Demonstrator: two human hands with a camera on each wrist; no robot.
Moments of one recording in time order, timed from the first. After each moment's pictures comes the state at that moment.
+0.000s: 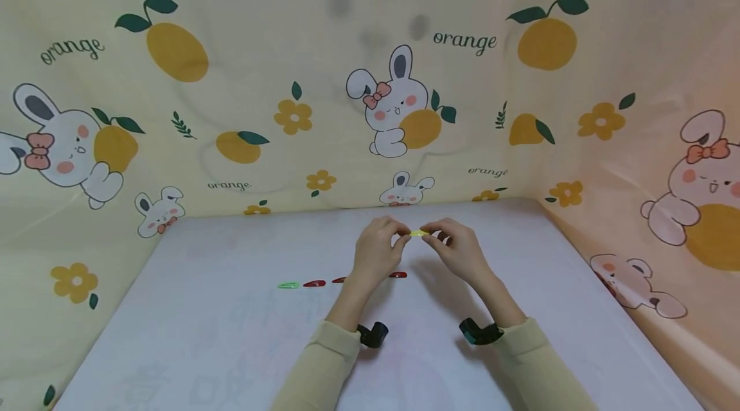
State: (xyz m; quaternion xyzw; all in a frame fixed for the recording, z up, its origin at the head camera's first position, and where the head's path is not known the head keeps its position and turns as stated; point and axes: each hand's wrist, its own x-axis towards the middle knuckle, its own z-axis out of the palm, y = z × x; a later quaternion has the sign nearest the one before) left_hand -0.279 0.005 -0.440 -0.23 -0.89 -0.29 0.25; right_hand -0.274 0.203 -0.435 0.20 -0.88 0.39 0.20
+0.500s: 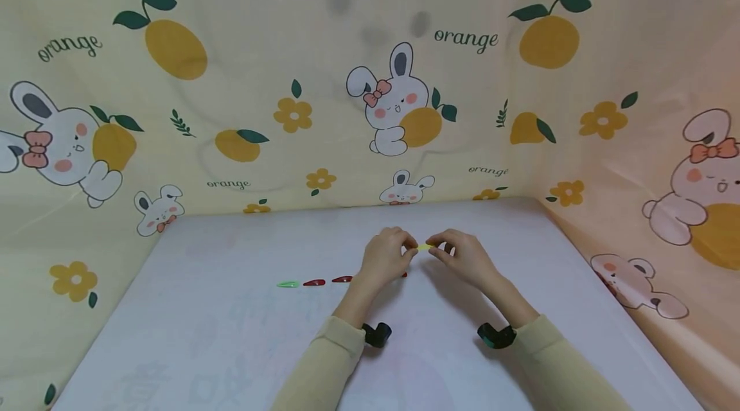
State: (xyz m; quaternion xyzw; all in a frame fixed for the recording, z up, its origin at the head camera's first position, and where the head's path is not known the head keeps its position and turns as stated) left_hand -0.287 0.020 -0.454 -0.23 -0.93 -0.25 0.12; right_hand -0.276 0.225 -0.452 0.22 -0.91 0.31 0.13
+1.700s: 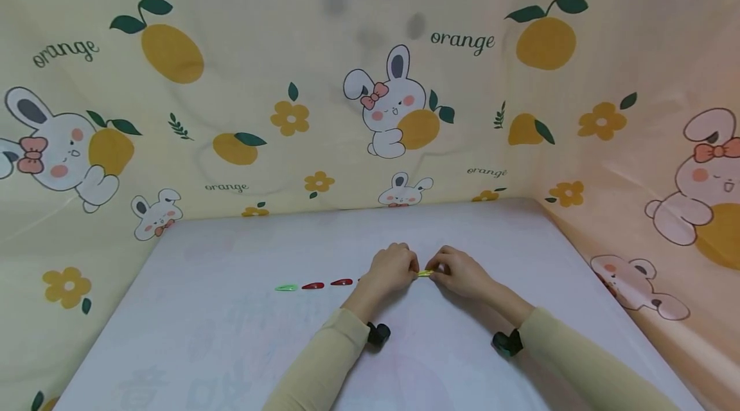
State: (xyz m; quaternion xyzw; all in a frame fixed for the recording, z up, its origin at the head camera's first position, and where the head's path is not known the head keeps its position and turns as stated) left_hand -0.301 0.032 -0.482 -0.29 -0.95 -0.13 0.01; right_hand -0.283 0.237 -0.490 0.26 -0.93 0.26 0.03
